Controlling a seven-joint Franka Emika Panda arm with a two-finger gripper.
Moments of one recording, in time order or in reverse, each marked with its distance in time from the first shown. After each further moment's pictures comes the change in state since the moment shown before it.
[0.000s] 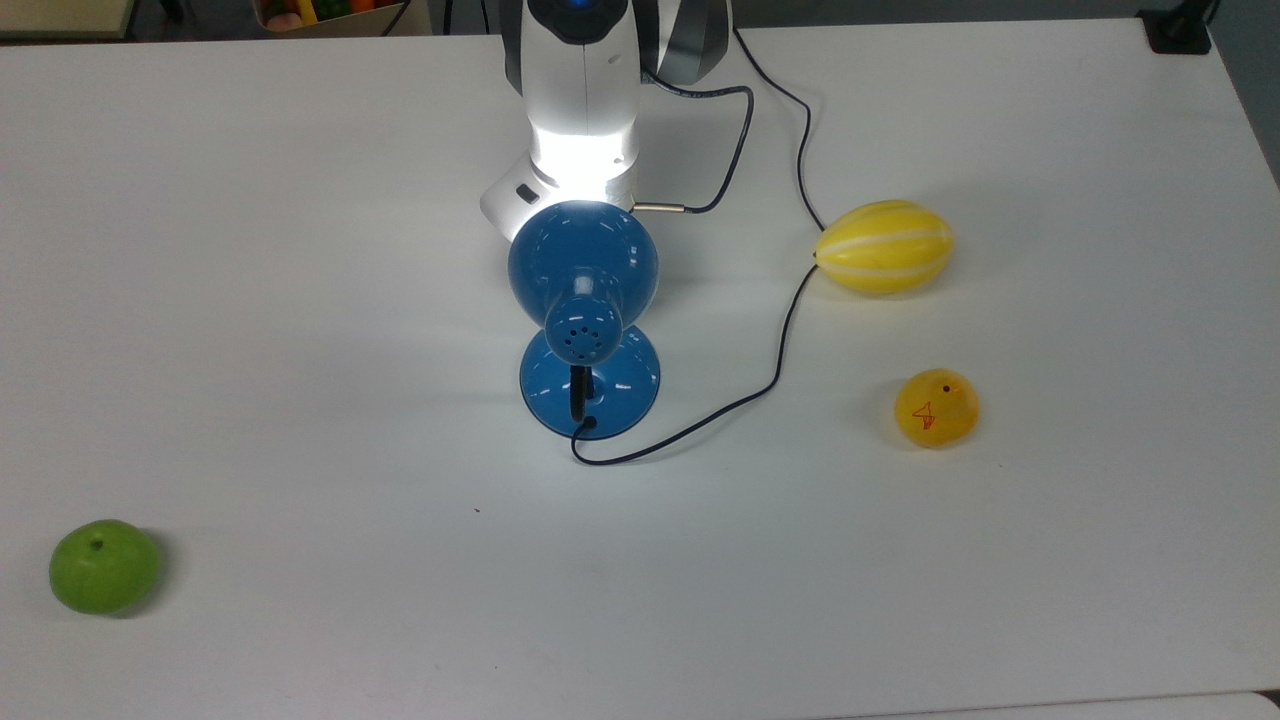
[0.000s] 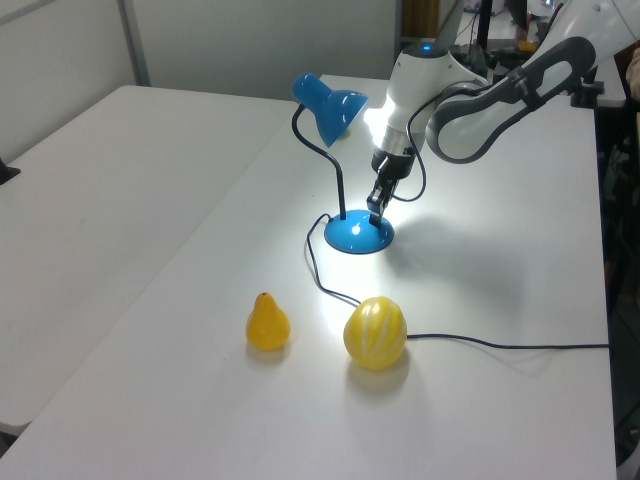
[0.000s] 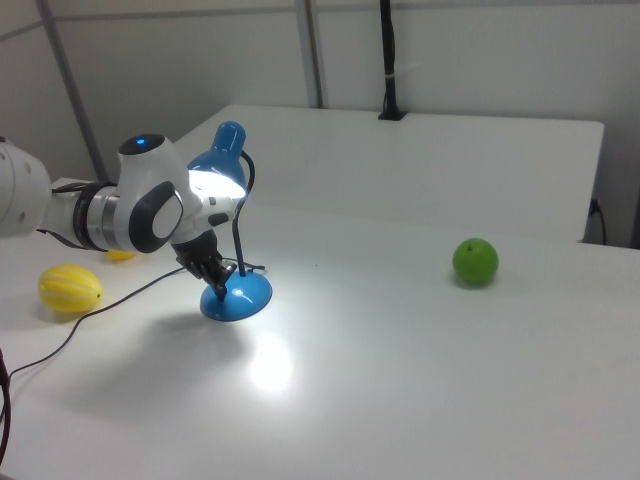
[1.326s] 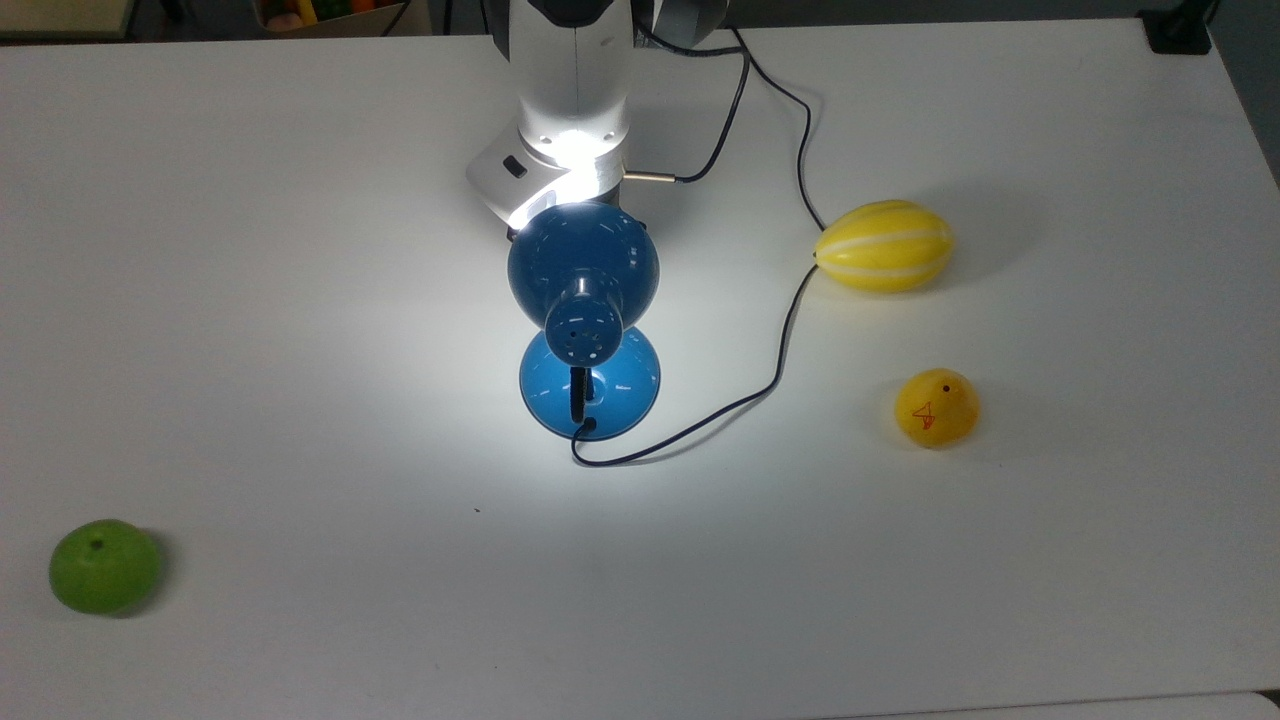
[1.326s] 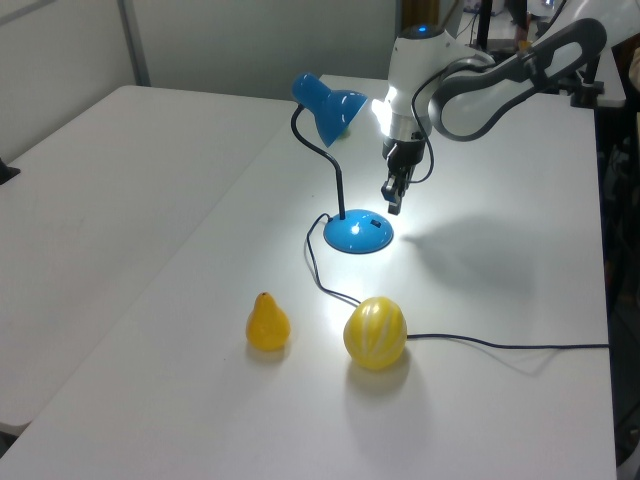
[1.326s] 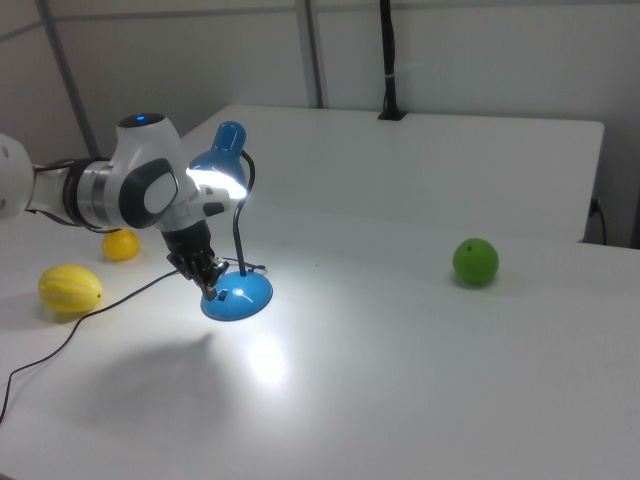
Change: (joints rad) arm -0.009 -0.066 0.000 0.022 -0.005 -0.233 0.000
